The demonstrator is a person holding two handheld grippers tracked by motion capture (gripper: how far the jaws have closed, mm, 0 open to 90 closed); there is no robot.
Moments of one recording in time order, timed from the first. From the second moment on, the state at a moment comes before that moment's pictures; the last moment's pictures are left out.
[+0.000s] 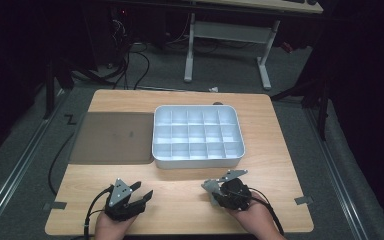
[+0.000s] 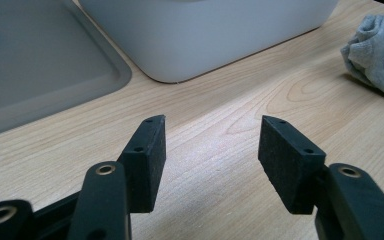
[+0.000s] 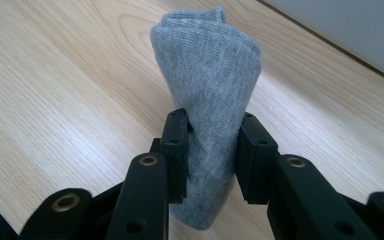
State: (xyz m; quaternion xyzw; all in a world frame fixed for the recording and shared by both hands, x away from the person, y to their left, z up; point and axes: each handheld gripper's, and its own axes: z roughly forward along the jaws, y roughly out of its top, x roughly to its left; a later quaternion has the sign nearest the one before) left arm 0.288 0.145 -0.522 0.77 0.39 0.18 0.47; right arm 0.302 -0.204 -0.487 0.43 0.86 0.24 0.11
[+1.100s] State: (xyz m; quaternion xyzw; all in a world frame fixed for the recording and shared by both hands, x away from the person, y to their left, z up) left arm 0.289 0.146 -0.526 0.77 0.40 0.16 0.47; right arm 0.321 -0.249 -0.469 0.44 0.88 0.12 0.10
